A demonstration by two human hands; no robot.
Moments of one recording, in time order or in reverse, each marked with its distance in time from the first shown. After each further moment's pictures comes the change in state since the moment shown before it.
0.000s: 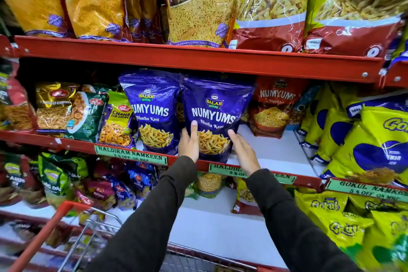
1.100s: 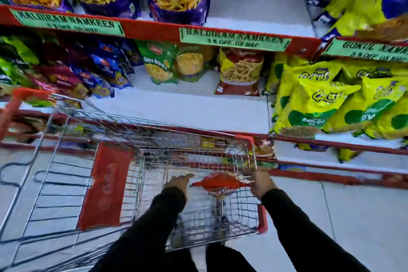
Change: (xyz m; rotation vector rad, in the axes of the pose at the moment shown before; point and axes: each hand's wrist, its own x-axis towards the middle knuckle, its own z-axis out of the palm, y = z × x) left_hand -0.252 -0.364 -0.001 0.946 -0.773 -0.432; right_hand -0.314 0.344 -0.139 -0.996 -0.256 0.600
